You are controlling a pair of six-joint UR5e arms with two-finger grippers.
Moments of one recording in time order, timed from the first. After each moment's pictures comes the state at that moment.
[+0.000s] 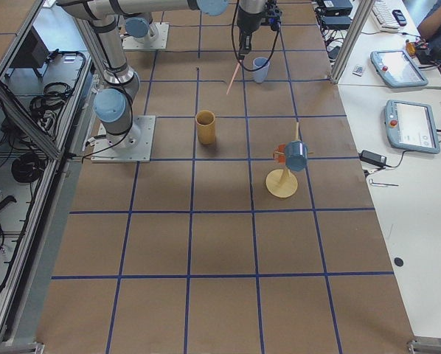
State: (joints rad) left arm -1.49 -1.49 -1.59 -1.50 1.57 -0.16; right arm 1.46 -1.49 1.34 -1.37 -1.49 -0.11
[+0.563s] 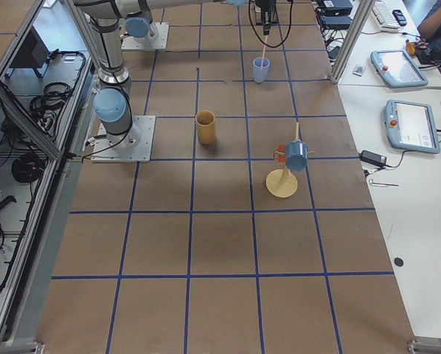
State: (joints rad) left arm -1.48 -1.50 -1.59 -1.50 1.57 -0.16; right arm 1.71 -1.37 1.31 -1.75 -1.47 0.16
